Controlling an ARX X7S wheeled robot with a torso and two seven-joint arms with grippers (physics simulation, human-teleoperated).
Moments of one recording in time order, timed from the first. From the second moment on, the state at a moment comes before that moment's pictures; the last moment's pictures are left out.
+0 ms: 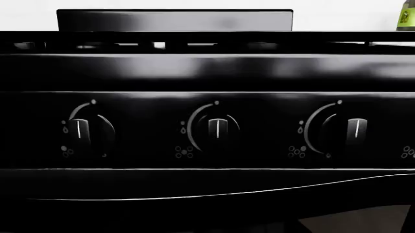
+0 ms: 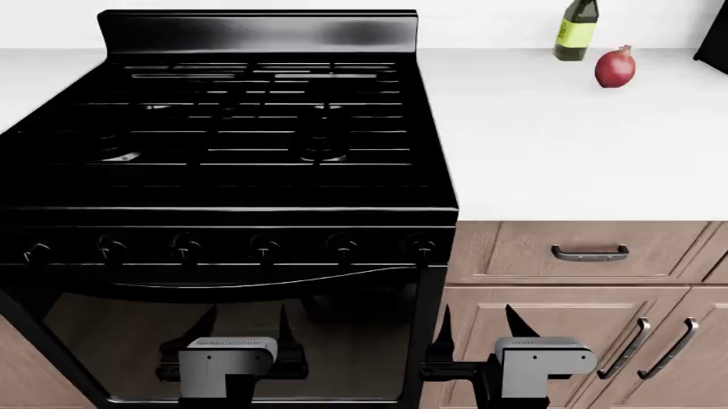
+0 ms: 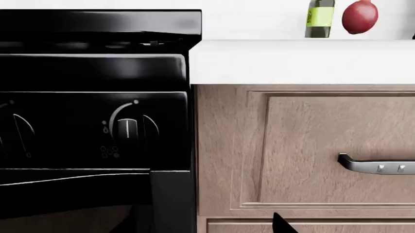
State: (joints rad) left arm 0.00 0.00 0.00 0.00 0.00 0.00 0.00; right arm 0.00 0.00 0.00 0.00 0.00 0.00 0.00
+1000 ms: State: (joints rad) left arm -1.51 -0.04 0.14 -1.02 -0.02 -0.20 0.07; right arm 1.05 0.25 -0.08 -0.28 0.13 0.93 -0.23
